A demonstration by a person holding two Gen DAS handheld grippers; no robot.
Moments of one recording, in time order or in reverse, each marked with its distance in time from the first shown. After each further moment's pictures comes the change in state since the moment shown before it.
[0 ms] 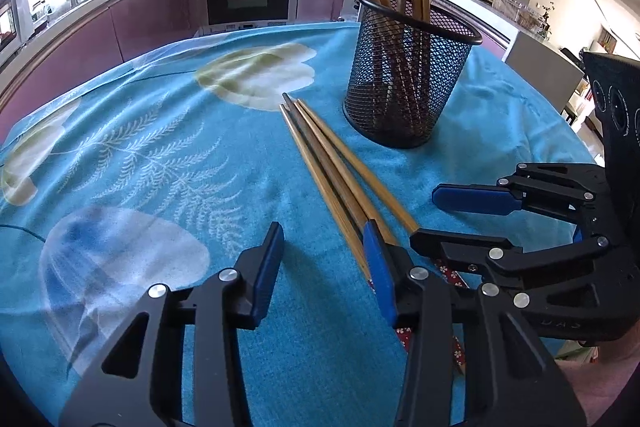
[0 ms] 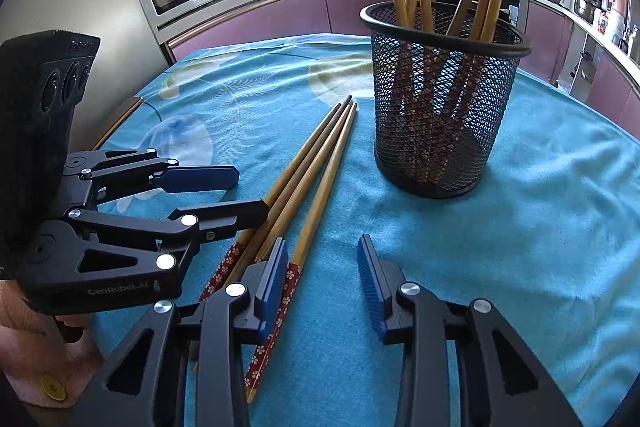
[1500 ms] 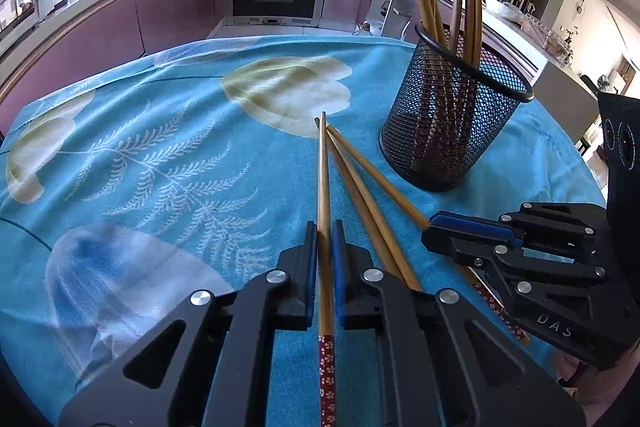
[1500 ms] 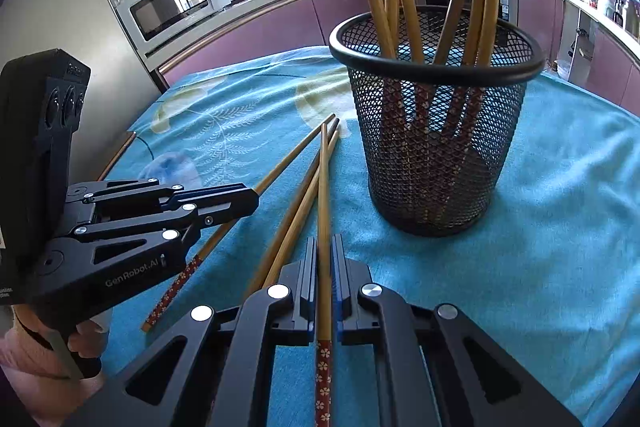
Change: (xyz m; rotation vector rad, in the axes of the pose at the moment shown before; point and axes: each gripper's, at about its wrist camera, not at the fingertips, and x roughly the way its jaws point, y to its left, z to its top) left arm 0.007 0.019 0.024 -0.109 -0.005 0.032; right arm 0.014 -0.010 0.025 0.096 -0.019 0.060
